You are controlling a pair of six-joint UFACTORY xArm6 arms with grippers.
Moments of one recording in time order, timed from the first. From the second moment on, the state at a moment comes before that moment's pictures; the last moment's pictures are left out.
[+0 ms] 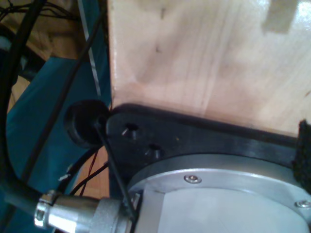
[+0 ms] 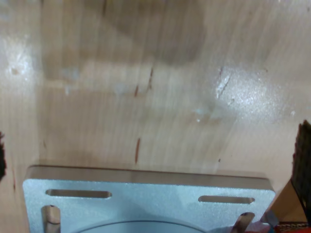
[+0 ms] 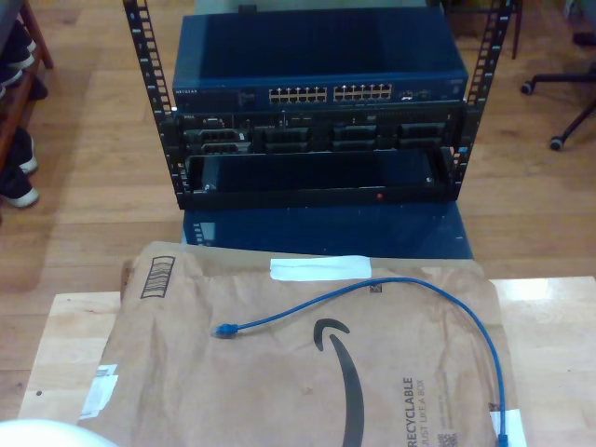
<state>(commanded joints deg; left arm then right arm) 93.9 -28.4 -6.8 11.1 63.8 -11.6 -79.5 -32.7 -5.1 -5.9 56.1 6.5</state>
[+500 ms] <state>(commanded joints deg) 93.8 -27.7 -7.0 11.4 63.9 -11.6 -79.5 -33.1 -5.9 -5.8 56.6 7.1</state>
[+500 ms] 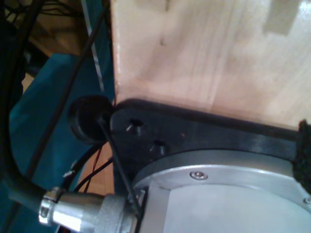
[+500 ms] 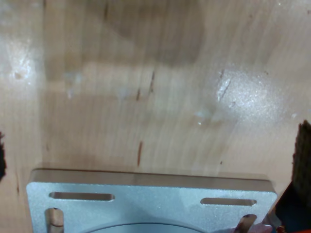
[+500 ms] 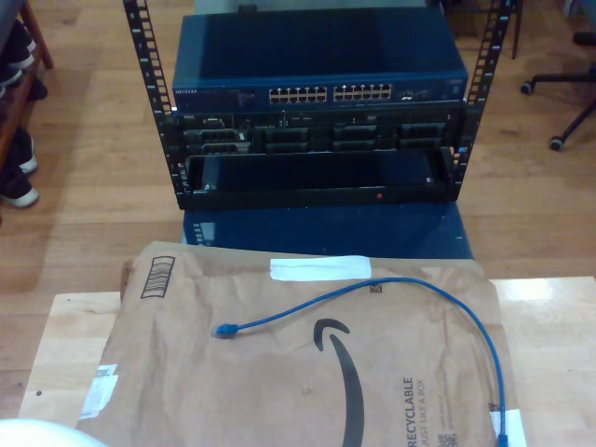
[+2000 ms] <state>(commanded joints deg) 15.5 -19.0 -43.3 -10.5 83.8 -79.7 -2.1 -20.5 -39.5 -5.0 68.6 88.9</state>
